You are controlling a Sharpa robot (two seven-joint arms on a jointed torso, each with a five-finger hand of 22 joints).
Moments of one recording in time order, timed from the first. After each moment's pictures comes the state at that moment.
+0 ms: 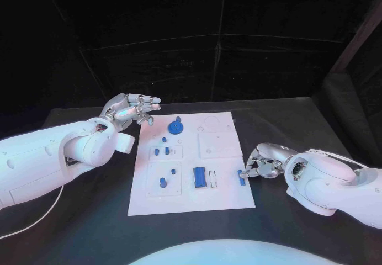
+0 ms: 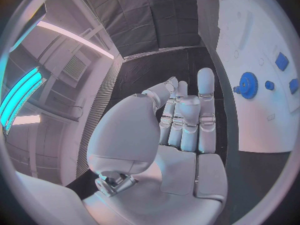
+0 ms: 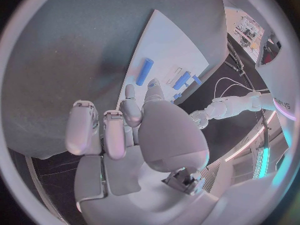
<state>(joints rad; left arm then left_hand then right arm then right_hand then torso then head) 1.25 -0.85 -0.12 1.46 -0.06 -0.26 0.34 1.34 -0.06 0.43 -0.10 0.05 1.05 0.15 0.14 0.10 1.09 0.08 0.36 0.19 1.29 0.00 1.18 0.79 0.17 1.18 0.10 0.65 0.83 1.04 -1.16 -0.09 1.93 -1.48 -0.28 -0.57 1.32 0.03 -0.31 0.24 0.19 1.06 0.08 0.25 0.30 1.38 0.00 1.13 1.24 1.46 -0.07 1.49 1.31 0.08 1.42 0.04 1.39 1.21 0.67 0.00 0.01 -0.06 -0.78</state>
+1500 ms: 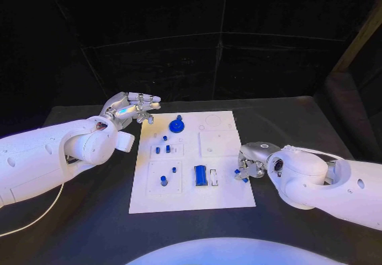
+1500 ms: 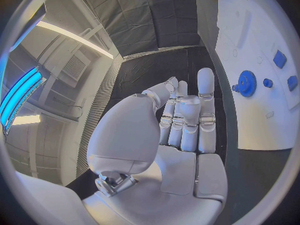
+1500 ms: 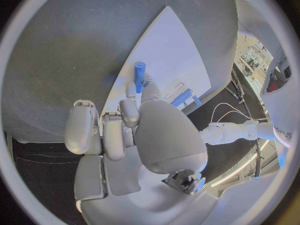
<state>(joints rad) 1.25 -0.85 -0.12 1.46 -0.06 -0.25 0.34 1.34 -0.06 0.43 -0.10 0.05 1.04 0.16 0.15 0.10 1.09 0.08 0.37 0.19 1.28 0.00 1.18 0.78 0.17 1.18 0.10 0.65 0.83 1.04 -1.03 -0.08 1.89 -1.68 -0.10 -0.64 1.47 0.05 -0.26 0.14 0.32 1.07 0.08 0.25 0.38 1.37 -0.01 1.11 1.24 1.46 -0.07 1.48 1.31 0.08 1.41 0.04 1.38 1.20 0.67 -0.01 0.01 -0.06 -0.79</state>
